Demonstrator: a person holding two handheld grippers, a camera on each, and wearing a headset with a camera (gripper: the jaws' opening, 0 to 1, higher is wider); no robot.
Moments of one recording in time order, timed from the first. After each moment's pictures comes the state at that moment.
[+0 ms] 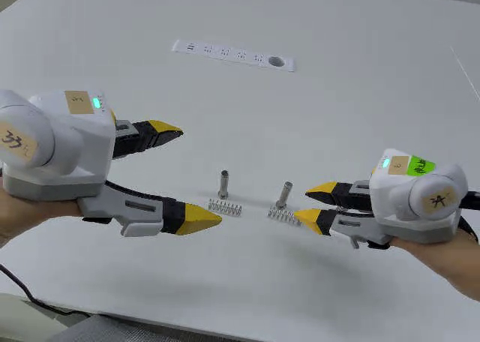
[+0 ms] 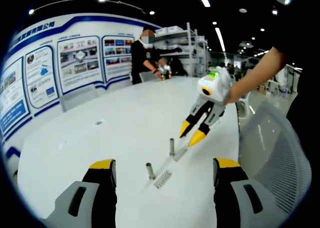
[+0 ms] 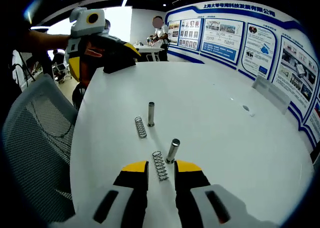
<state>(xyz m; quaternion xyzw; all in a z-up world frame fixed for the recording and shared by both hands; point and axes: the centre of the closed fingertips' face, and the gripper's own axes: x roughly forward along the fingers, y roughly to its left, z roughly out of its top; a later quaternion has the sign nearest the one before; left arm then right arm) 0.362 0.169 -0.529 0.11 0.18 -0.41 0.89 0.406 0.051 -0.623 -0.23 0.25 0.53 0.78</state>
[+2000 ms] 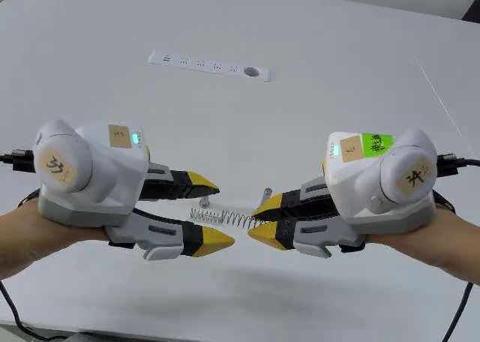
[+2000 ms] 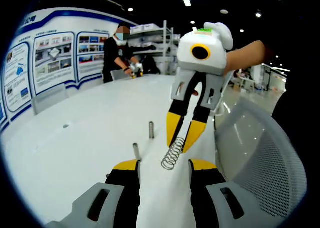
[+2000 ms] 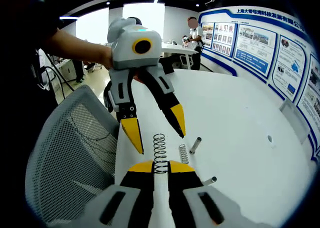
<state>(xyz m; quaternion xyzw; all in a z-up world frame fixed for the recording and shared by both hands) 0.335 0.106 -0.547 0.10 0.20 -0.52 0.82 0.327 0.098 -0.552 -0.27 0.23 0.64 0.68</state>
